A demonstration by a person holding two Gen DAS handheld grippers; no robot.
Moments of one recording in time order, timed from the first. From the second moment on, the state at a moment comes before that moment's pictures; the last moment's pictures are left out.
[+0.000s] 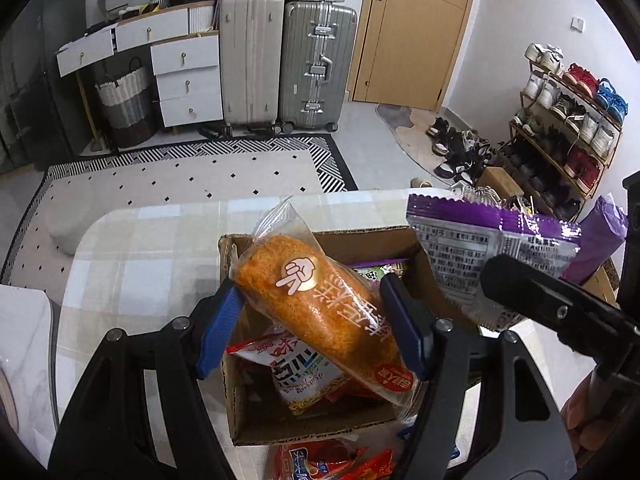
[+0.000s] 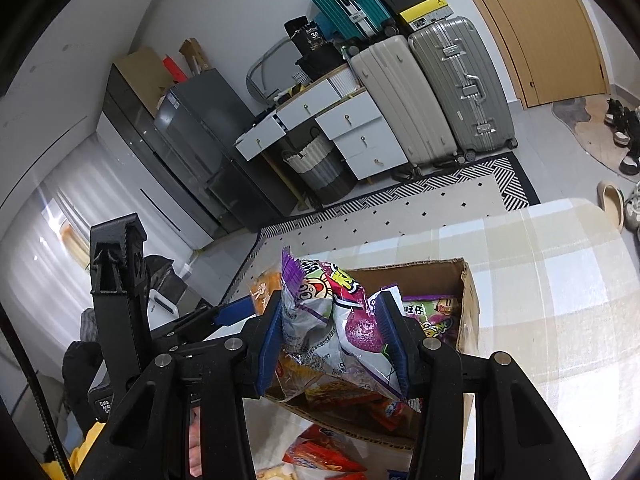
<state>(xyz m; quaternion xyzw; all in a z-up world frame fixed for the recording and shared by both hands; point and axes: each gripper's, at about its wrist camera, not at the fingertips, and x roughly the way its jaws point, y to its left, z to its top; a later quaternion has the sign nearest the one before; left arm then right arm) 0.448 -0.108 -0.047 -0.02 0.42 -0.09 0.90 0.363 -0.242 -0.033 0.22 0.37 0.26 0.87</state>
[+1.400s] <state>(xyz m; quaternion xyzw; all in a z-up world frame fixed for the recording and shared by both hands) 0.383 -0.075 -0.032 -0.02 0.41 -0.07 0.91 0.379 -0.209 -0.057 0.16 0.43 0.21 0.86</state>
